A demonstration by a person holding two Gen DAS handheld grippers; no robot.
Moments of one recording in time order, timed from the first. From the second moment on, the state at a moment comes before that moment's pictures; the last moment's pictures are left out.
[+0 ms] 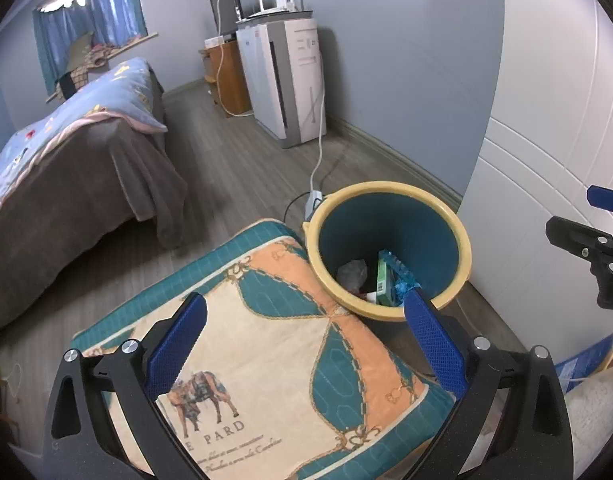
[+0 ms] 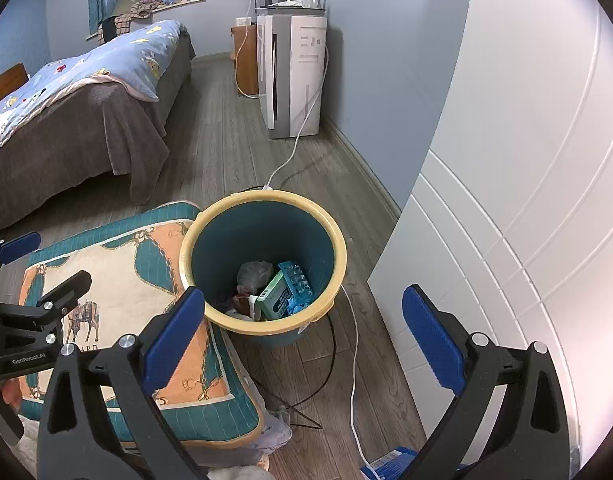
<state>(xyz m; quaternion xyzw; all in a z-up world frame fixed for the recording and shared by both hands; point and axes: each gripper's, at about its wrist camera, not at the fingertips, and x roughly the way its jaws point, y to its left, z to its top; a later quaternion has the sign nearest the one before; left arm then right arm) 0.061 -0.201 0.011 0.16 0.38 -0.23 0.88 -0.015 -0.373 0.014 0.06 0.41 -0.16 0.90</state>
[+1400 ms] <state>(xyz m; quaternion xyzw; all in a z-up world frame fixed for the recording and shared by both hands) 0.060 -0.204 -0.004 0.18 0.38 -0.23 0.88 -0.015 -0.375 0.012 0.07 0.41 -0.16 0.89</state>
